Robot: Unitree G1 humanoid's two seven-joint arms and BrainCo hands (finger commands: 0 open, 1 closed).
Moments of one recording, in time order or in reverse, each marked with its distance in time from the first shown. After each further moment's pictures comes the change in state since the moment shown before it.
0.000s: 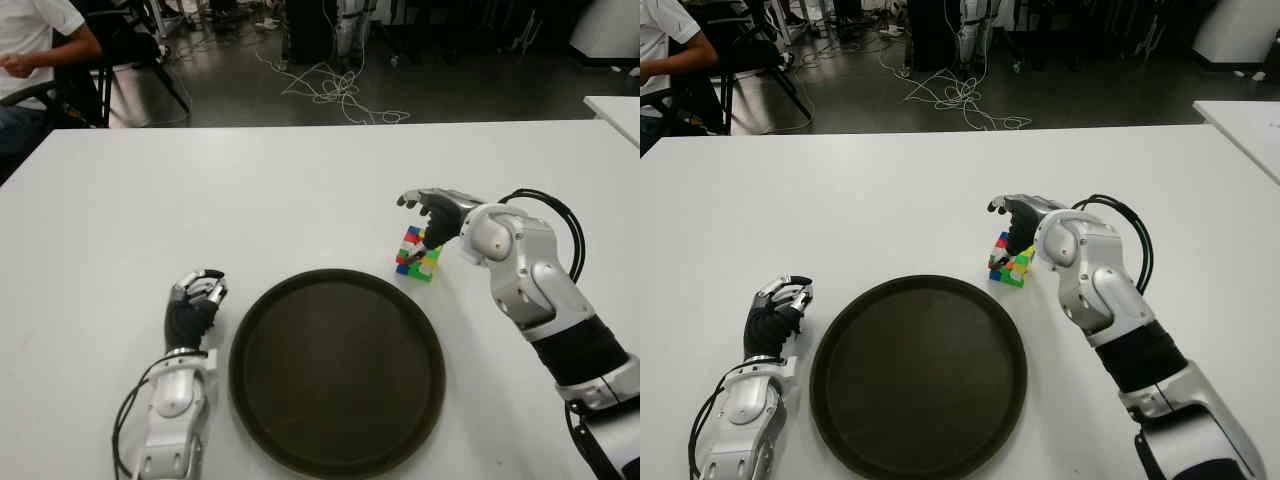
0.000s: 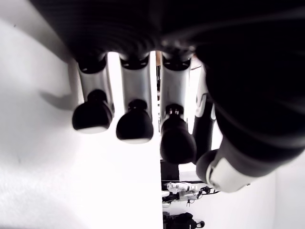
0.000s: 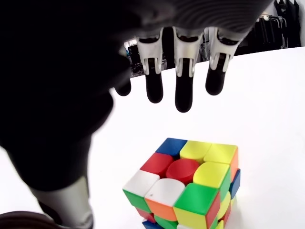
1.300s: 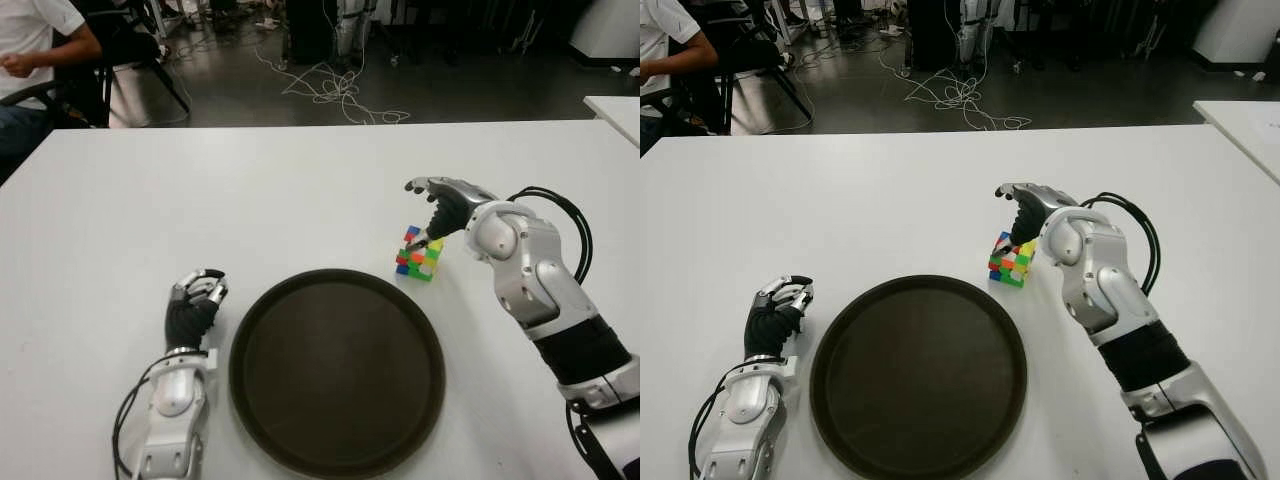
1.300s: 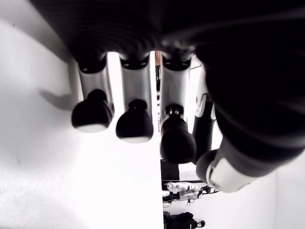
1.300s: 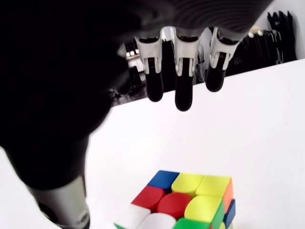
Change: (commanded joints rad) left arm -0.008 0.016 -0.002 0.013 0.013 -0.005 -0.008; right arm 0.027 -0.013 -0.025 0.034 0.040 -0.030 -0.120
